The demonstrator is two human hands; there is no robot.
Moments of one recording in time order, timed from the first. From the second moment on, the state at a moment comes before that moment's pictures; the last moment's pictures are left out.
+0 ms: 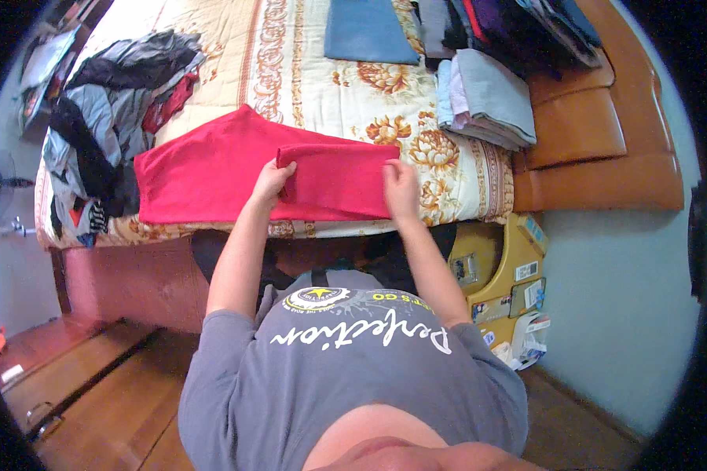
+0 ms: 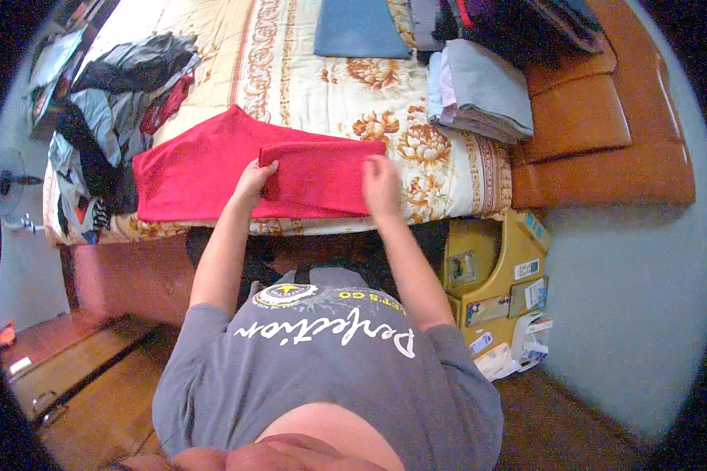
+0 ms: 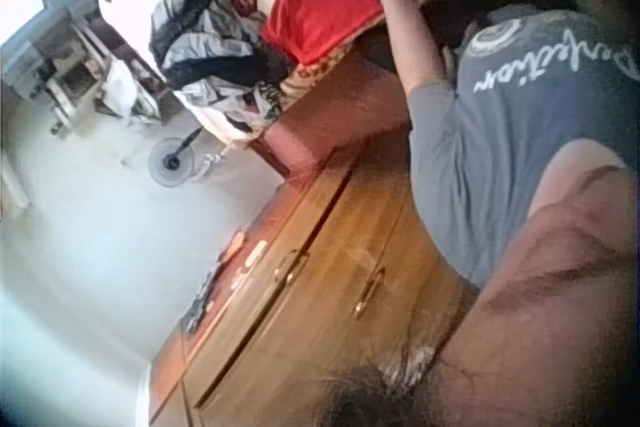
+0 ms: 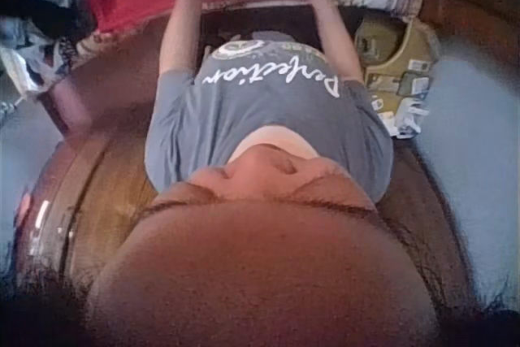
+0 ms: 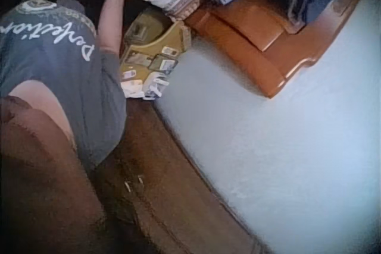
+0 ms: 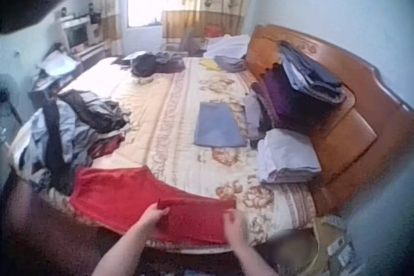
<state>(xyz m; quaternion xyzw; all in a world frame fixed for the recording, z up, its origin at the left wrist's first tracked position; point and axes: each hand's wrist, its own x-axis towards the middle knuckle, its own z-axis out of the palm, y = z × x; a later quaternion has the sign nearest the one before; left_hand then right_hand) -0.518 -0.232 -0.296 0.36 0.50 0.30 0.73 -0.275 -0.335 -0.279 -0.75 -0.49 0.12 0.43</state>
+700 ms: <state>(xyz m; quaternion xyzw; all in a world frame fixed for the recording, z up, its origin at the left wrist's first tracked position) -0.475 -0.237 -0.361 0.68 0.61 0.27 0.30 -0.139 -0.315 -0.362 -0.76 -0.42 0.29 0.40</state>
